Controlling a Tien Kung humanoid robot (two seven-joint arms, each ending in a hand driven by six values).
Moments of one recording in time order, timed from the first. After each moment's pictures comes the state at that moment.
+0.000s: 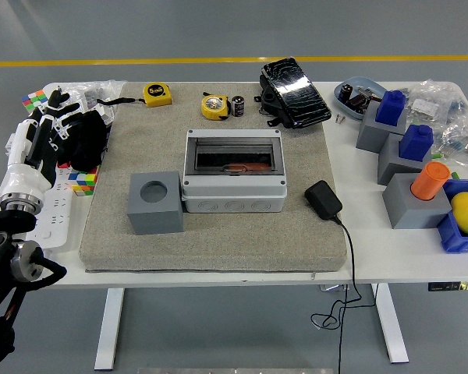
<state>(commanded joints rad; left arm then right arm) -0.15 0.22 -1.37 -1.43 0.92 0.29 -0.11 0.04 -0.39 0.48 0.39 -0.10 -0.12 -0.07</state>
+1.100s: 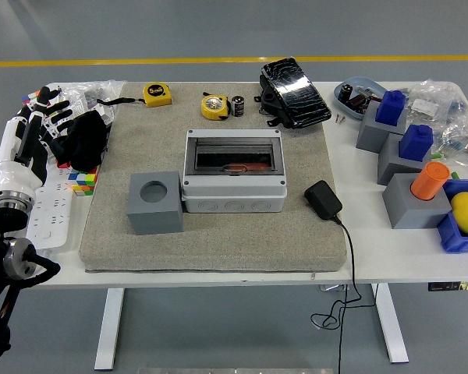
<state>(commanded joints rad) -0.14 0.21 -1.40 -1.44 0.93 0.29 -0.09 0.04 -0.39 0.48 0.39 -0.10 -0.12 -0.07</state>
